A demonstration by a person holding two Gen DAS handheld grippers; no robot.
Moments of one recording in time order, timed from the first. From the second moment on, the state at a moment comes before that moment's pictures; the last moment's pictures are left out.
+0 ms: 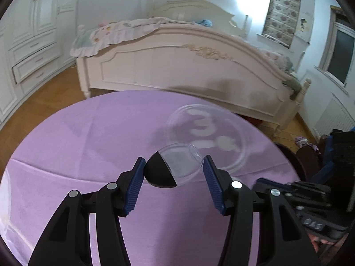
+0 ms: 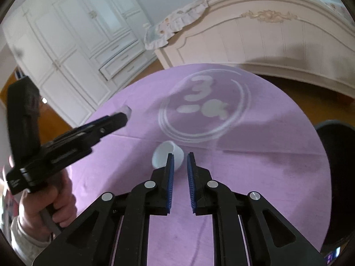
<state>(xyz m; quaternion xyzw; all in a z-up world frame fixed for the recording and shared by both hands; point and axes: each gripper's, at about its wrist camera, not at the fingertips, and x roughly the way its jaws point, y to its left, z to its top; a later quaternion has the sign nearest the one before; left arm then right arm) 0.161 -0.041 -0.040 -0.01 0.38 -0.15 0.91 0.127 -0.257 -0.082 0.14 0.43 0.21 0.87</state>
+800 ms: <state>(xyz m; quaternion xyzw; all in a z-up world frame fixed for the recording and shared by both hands) 0.138 -0.058 -0.025 -0.01 0.38 -0.15 0.91 0.130 -0.291 -0.069 0.18 0.40 0.19 0.88</state>
